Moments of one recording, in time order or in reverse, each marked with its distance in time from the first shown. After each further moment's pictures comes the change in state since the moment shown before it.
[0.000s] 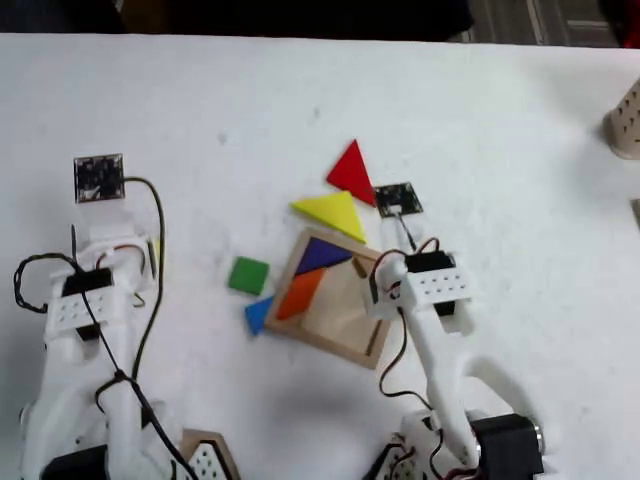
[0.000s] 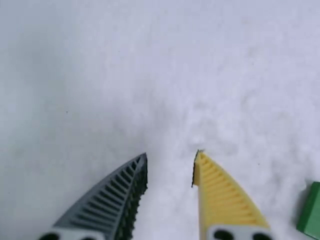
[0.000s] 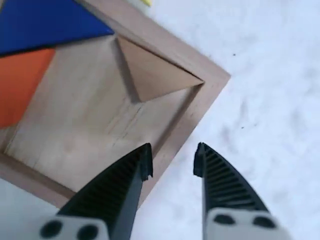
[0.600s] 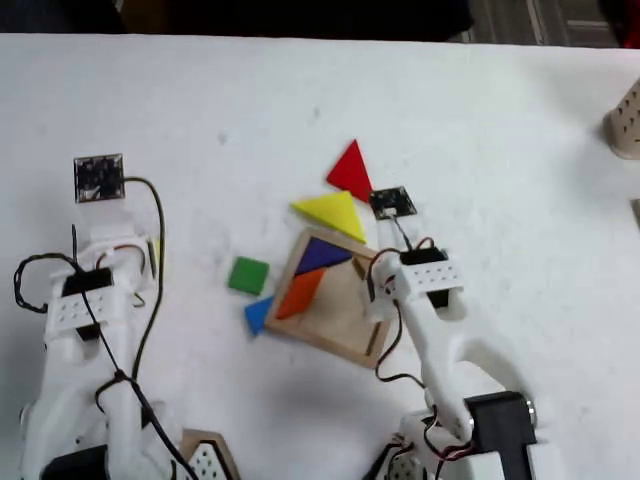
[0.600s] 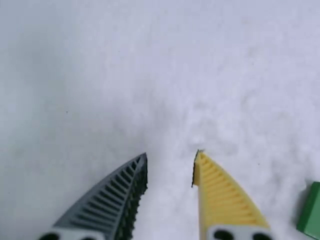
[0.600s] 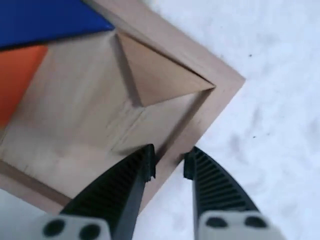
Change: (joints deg) left arm 0.0 0.0 0.0 0.0 0.0; right arm 0.6 6.9 -1.1 -2.5 3.6
